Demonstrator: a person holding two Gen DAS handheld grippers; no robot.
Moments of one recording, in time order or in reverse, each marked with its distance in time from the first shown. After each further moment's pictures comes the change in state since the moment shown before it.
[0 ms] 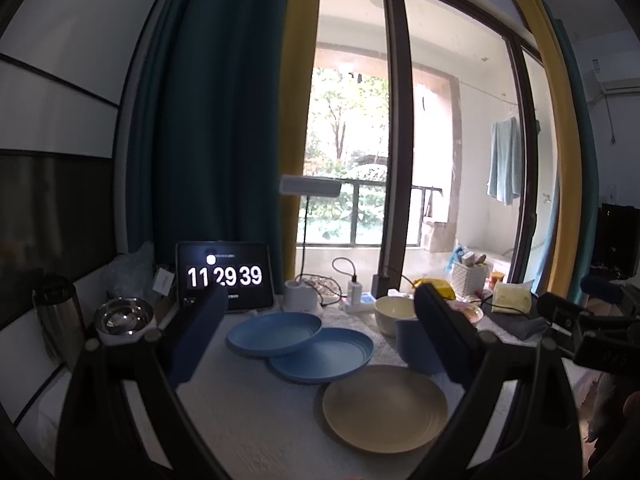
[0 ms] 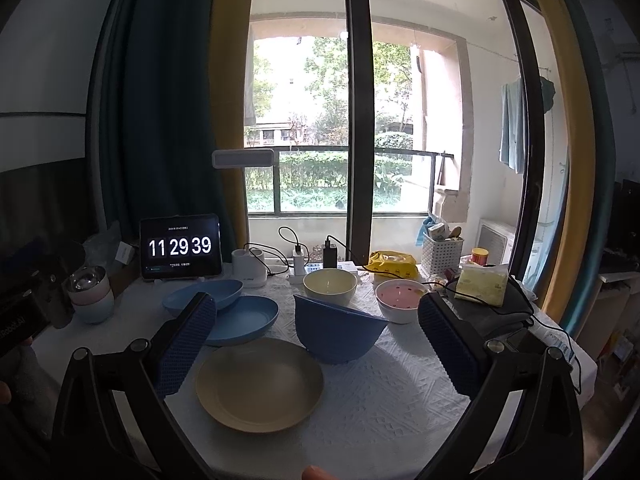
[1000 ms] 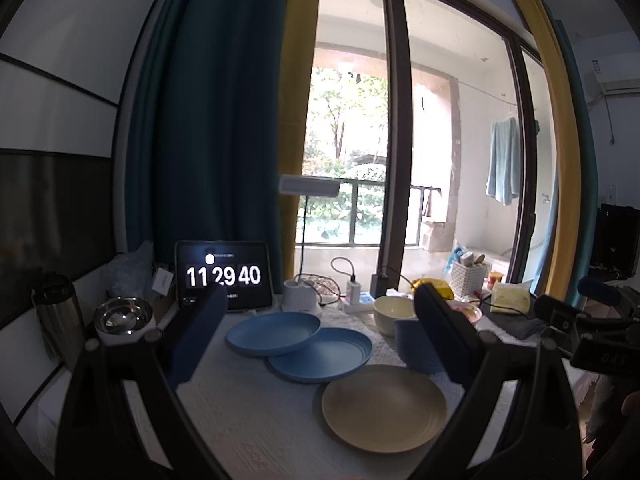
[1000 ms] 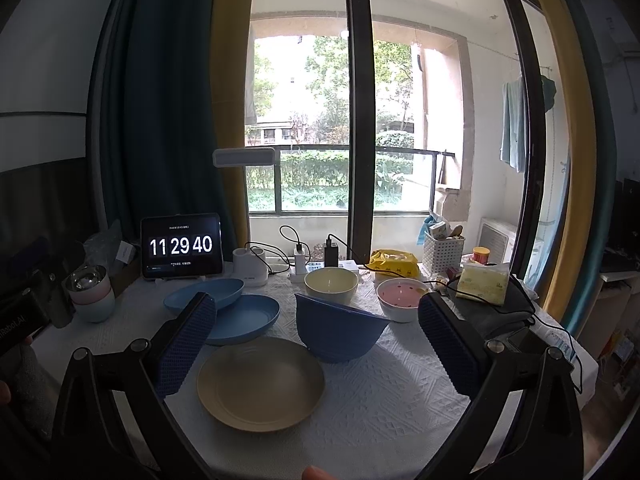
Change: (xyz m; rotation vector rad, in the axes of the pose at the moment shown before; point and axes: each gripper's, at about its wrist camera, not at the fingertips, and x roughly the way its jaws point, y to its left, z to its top) left arm 0.000 0.000 0.000 -0.001 0.001 0.000; right arm 0.001 -0.001 -0.001 0.002 0.004 0.005
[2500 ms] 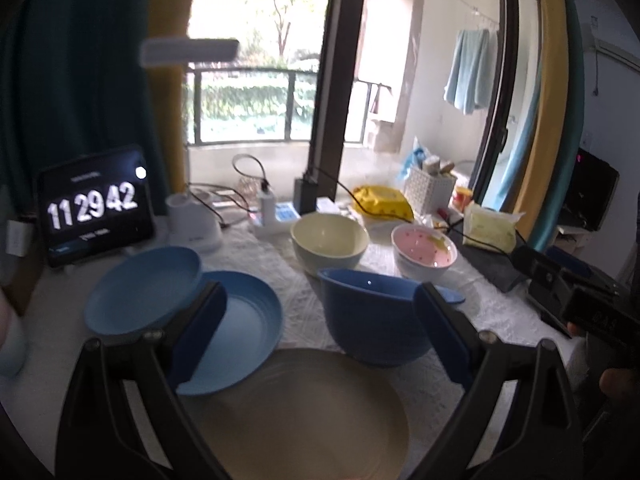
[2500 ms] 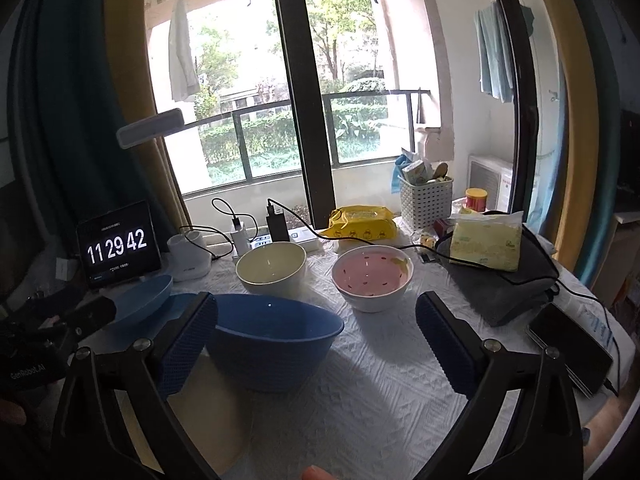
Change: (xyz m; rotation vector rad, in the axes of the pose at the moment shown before) left arm 0.226 -0.107 -0.039 0.025 0.447 -0.236; right arm 0.151 -0.112 -0.010 0.172 0.177 -0.028
